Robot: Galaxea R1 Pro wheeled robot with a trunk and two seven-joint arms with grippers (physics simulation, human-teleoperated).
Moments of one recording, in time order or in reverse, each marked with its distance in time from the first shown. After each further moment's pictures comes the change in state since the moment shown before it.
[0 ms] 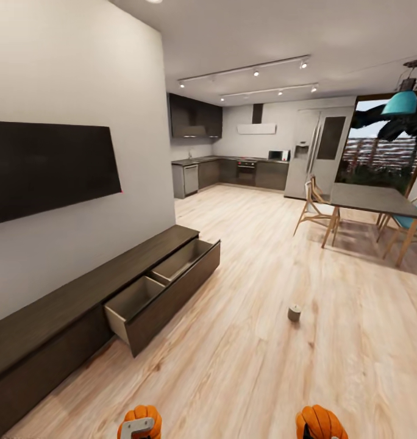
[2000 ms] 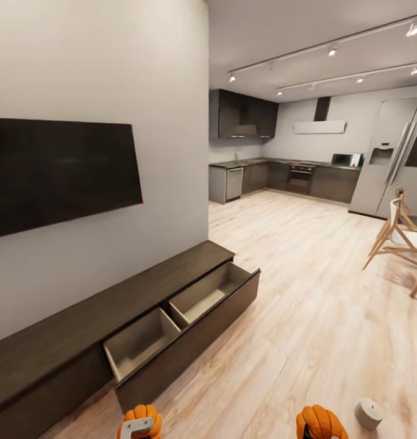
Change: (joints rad) left arm 0.000 0.001 0.000 0.000 0.000 -0.003 0.000; right arm 0.000 0.000 -0.001 0.000 0.001 0.000 0.000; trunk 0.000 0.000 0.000
